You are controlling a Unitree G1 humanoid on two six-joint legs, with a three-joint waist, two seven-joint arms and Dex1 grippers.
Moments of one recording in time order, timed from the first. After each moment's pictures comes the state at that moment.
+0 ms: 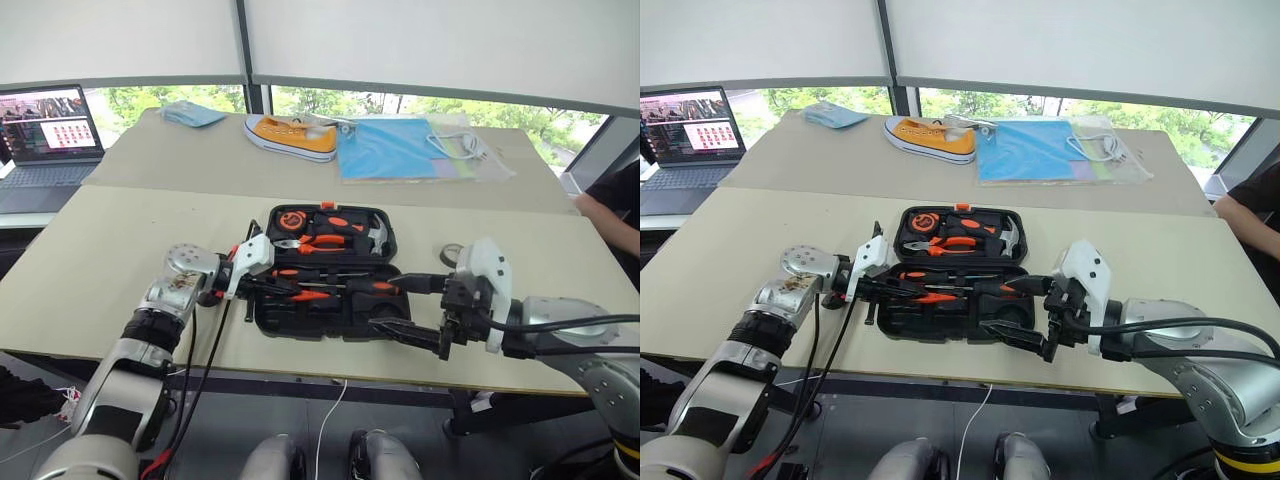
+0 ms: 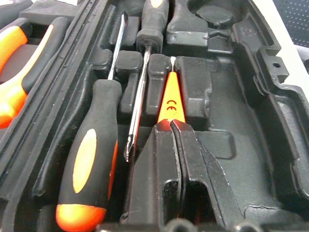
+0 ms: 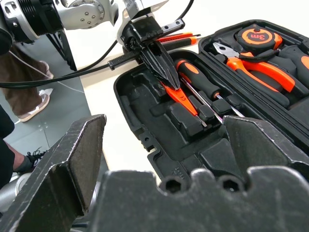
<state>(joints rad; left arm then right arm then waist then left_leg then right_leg) -0.78 0.53 -0.24 0.62 -0.16 0.02 -1.40 -0.24 -0.84 -0.13 -0.67 0.89 0.88 0.67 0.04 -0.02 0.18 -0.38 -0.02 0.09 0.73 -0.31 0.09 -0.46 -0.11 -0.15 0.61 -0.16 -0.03</state>
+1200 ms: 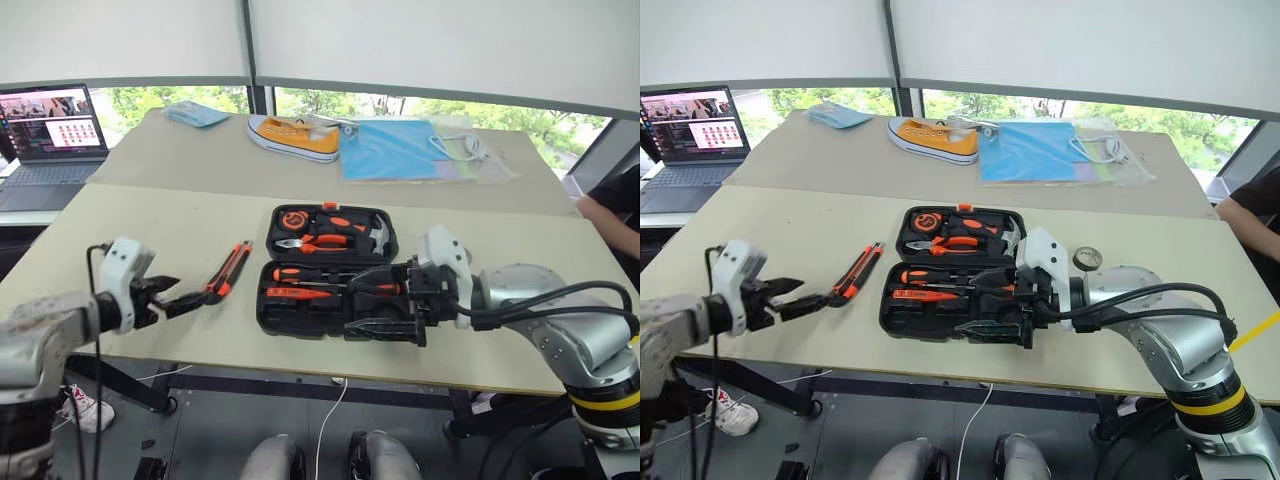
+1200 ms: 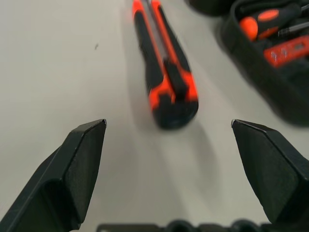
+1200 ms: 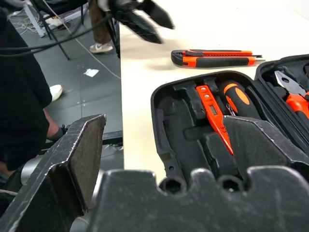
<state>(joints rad) -0.37 0.84 0.23 -0.13 -0.46 1.02 -0.80 -0.46 -0.78 0.10 -0.50 0.71 0.77 0.92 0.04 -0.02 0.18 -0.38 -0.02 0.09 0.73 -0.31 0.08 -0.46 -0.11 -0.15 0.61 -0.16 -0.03</state>
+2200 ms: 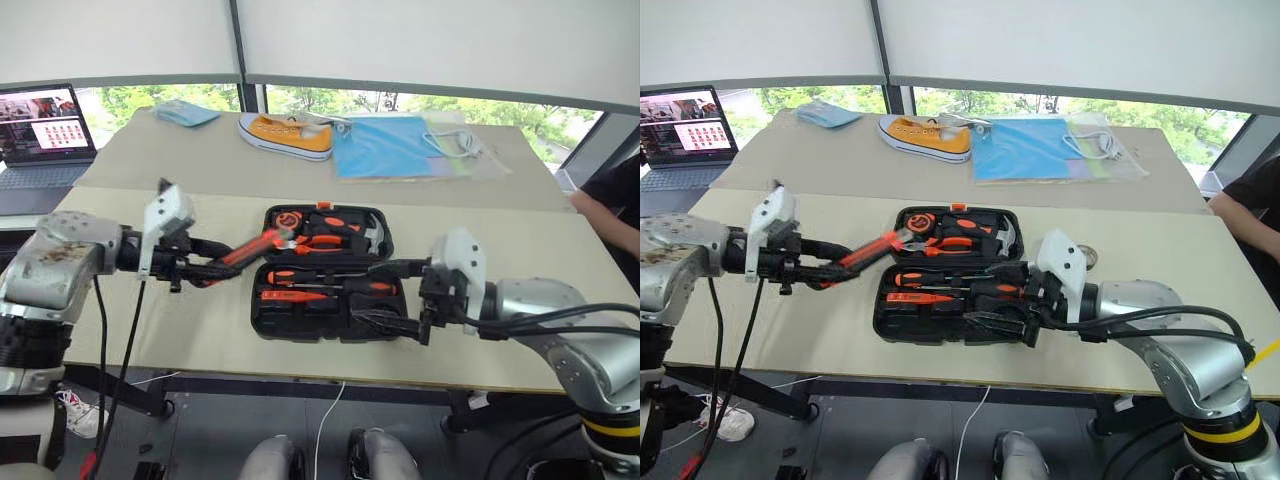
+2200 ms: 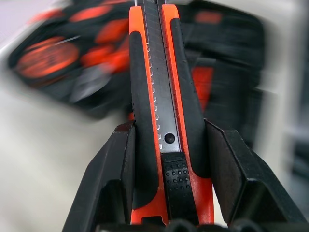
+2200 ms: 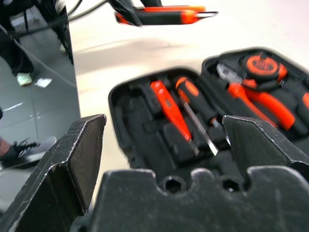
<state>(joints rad) -0.67 0.93 -0.14 0.03 -0.38 0.55 -1.45 -0.34 -0.78 -0.01 -0.61 0.69 0.79 0.79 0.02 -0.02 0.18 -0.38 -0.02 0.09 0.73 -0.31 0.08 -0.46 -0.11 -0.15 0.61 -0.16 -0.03</state>
